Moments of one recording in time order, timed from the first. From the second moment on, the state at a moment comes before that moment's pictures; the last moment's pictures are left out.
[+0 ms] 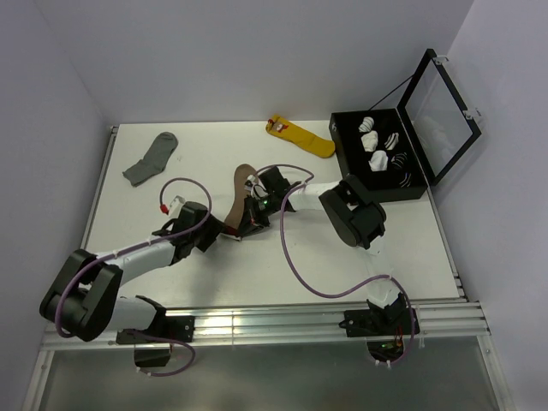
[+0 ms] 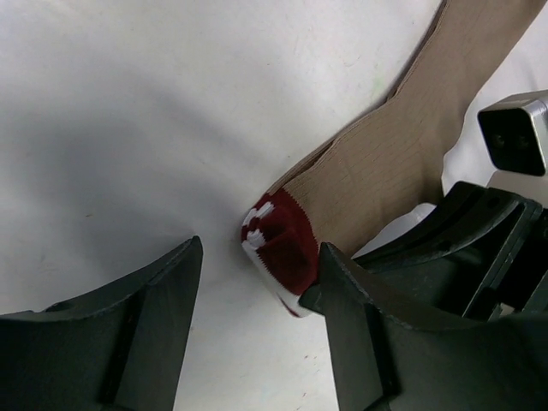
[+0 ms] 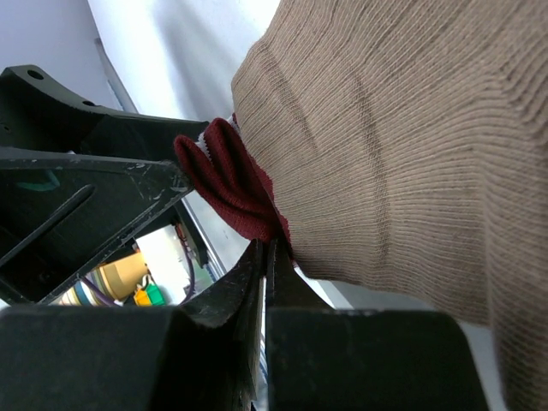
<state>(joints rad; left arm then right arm) -0.48 1.31 0.48 0.01 -0.17 -1.24 0.65 2.20 1.35 -0.10 -0.83 0.70</state>
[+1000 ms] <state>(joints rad) -0.51 1.25 0.36 0.16 -0.21 -1.31 0.64 2.21 1.32 -0.01 -0.88 0.78</state>
